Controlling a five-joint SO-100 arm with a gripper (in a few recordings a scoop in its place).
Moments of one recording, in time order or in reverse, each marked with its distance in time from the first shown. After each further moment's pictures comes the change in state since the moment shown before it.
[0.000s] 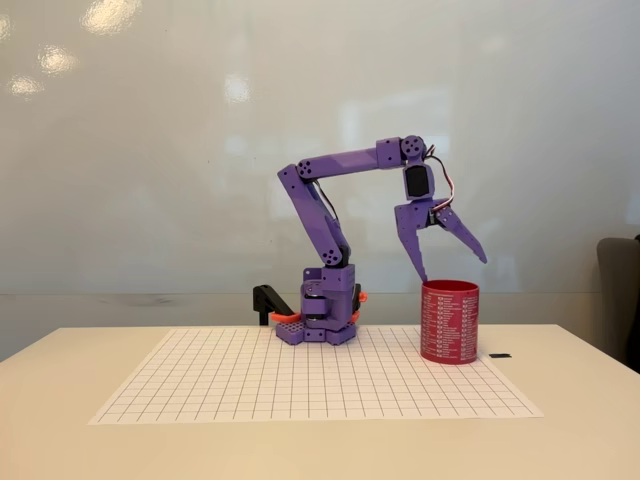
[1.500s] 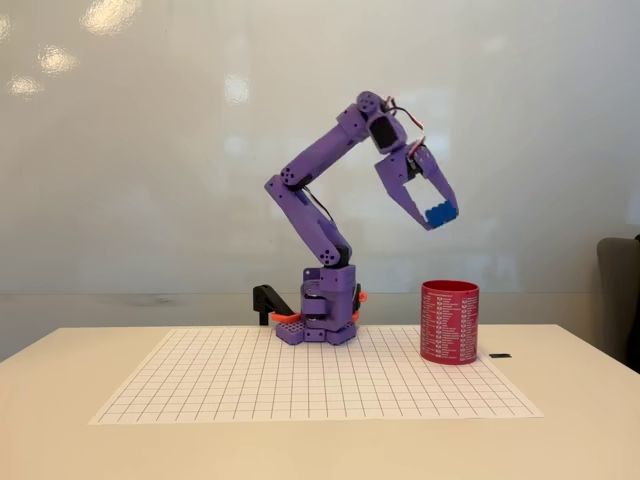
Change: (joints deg) arm -0.1 9.9 -17.9 9.3 2.2
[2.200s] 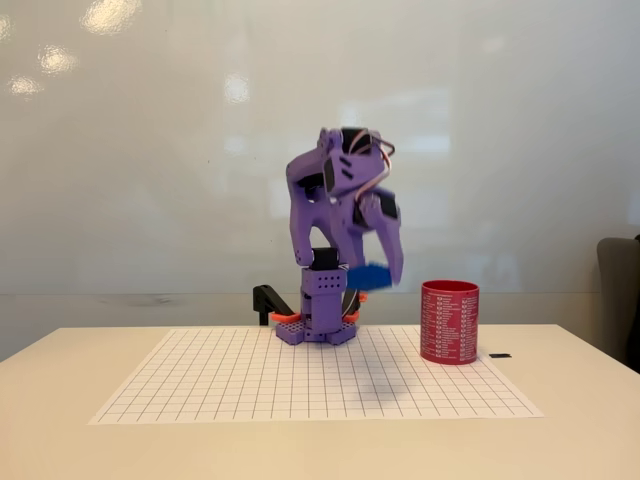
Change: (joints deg) arm 49.4 -0.3 12.7 -13.7 -18.8
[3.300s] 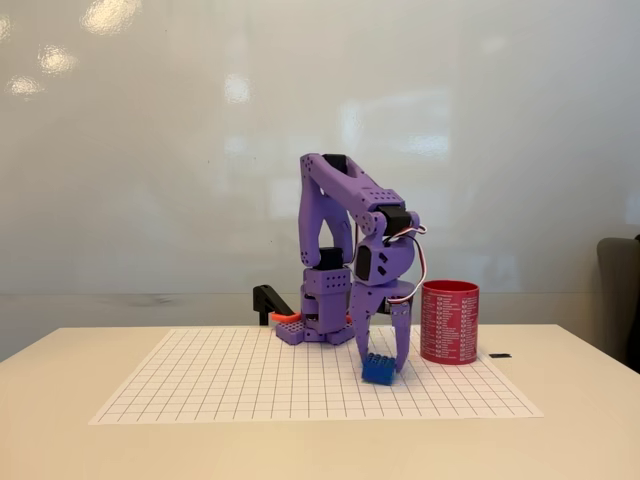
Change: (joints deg) arm -7.4 -30.7 22.8 -17.4 -11.5
